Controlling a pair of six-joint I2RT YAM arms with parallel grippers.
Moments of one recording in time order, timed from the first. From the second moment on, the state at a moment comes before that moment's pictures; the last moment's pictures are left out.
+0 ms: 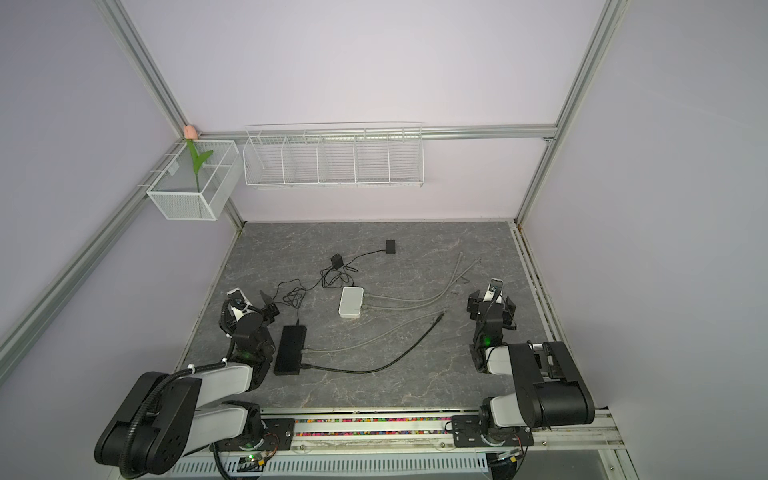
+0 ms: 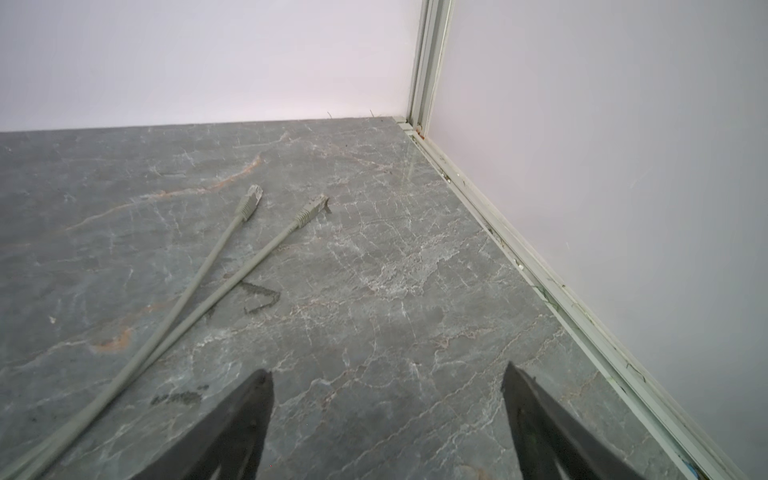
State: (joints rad) left arm -0.21 1.28 0.14 1.00 -0.72 -0.11; right arm 0.07 1.42 0.22 0.92 0.42 0.04
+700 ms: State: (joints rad) left arm -0.20 1.60 0.12 1.36 -0.46 0.00; right arm 0.16 1.59 0.13 1.29 0.26 -0.12
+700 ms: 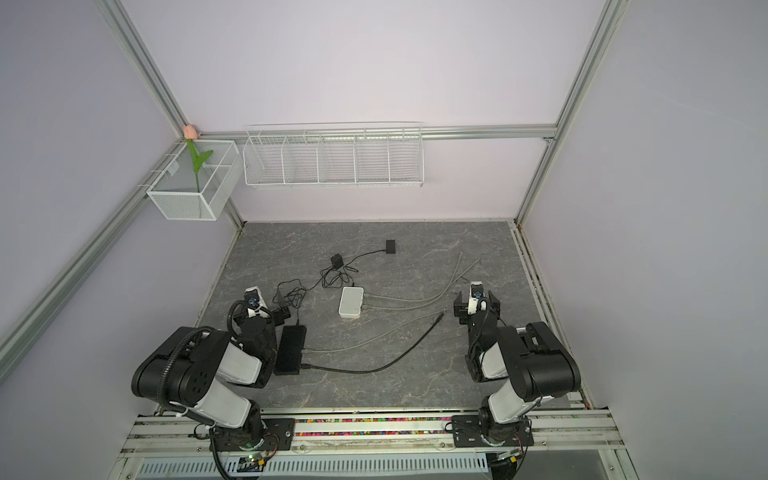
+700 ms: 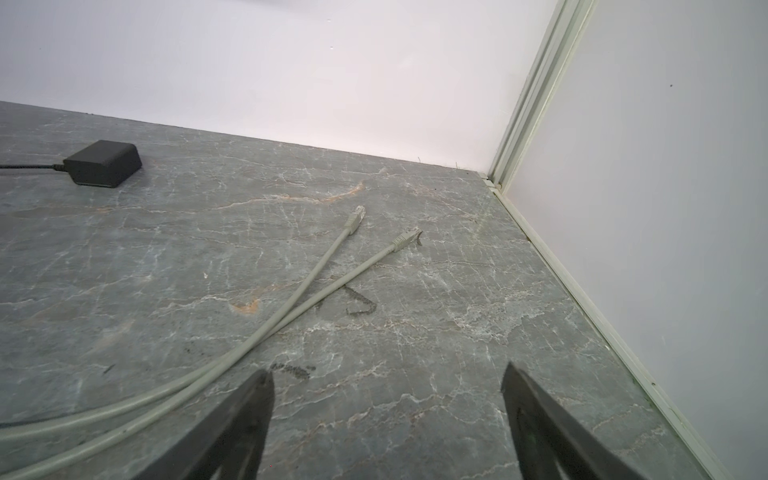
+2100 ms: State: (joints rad) left arm -0.06 1.55 0.36 0.94 -0.34 -0.08; right arm 0.02 1.54 0.38 0.81 0.13 -0.03
